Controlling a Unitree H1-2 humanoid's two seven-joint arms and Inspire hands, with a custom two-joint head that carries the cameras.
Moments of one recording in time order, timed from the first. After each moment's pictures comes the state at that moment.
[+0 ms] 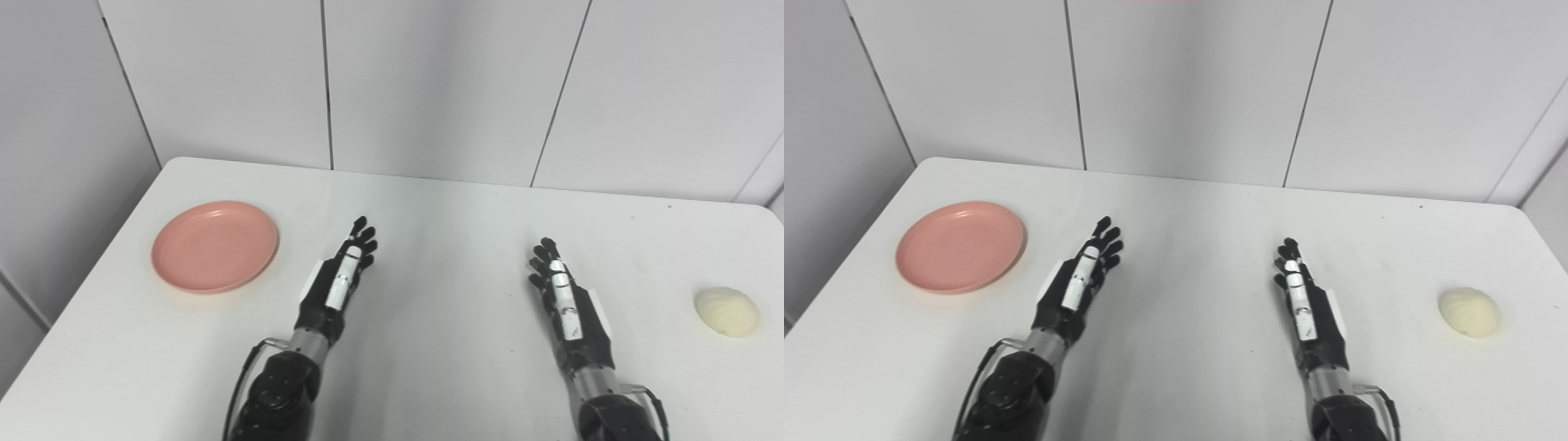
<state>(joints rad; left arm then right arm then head) -0.27 -0.05 -0.08 0.26 -0.05 -0.02 -0.08 -0.20 -0.10 -0.03 0.12 0.09 -0.02 0.08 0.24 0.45</state>
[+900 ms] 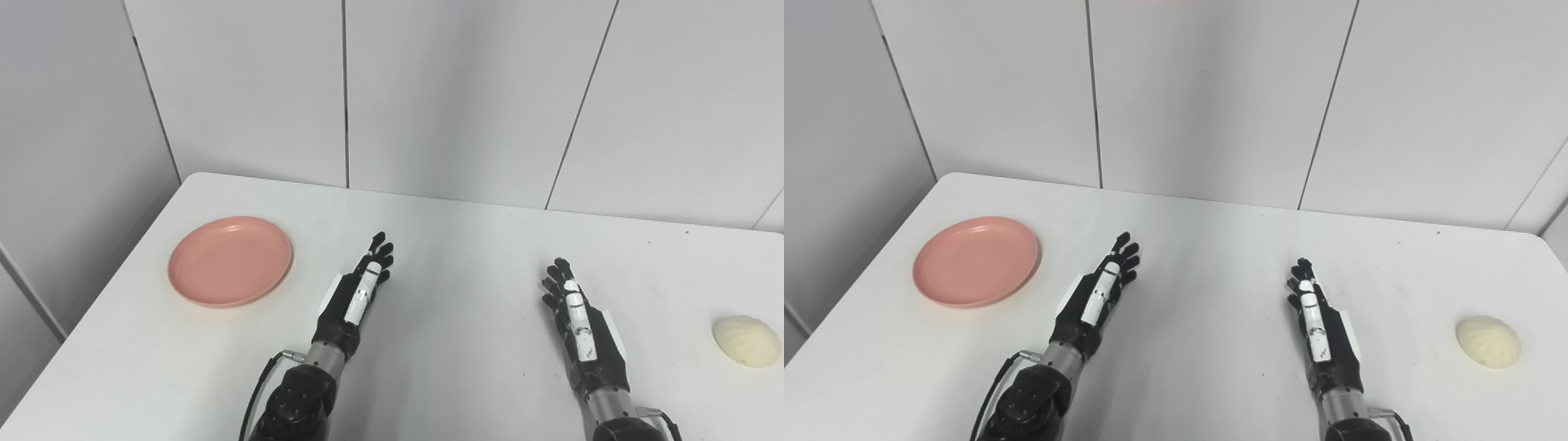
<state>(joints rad) -0.29 -0.06 -0.08 0.26 -0.02 -0.03 -0.05 -0.22 -0.10 -0.04 0.15 0.09 -0.02 0.10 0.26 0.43</state>
